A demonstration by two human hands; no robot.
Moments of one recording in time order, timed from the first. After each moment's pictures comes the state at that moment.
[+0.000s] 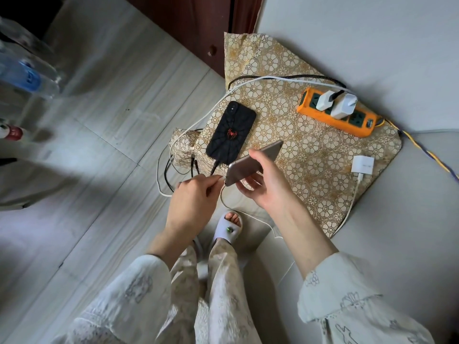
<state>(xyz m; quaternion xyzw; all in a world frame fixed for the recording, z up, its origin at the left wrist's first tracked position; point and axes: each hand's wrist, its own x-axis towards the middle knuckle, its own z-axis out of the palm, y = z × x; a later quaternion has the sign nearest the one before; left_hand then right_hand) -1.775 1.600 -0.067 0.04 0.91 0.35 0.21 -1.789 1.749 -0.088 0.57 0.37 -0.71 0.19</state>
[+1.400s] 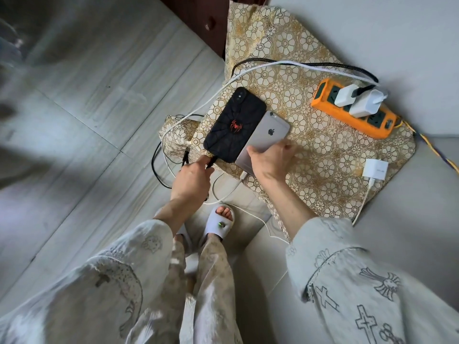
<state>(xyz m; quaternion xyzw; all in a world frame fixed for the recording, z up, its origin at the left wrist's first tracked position) -1.810 1.598 -0.176 -0.03 0.90 0.28 0.33 -1.827 1.750 -0.167 0.44 0.84 -0.25 0.18</state>
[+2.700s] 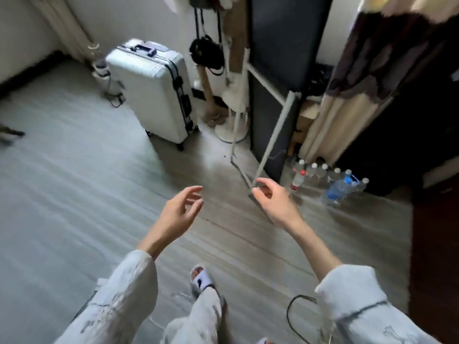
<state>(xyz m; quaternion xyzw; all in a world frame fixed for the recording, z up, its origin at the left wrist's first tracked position) -1.434 1.117 0.209 -0.53 0.72 0.40 -0.20 -1.646 1.172 0.232 -0.43 0.76 -0.31 0.38</state>
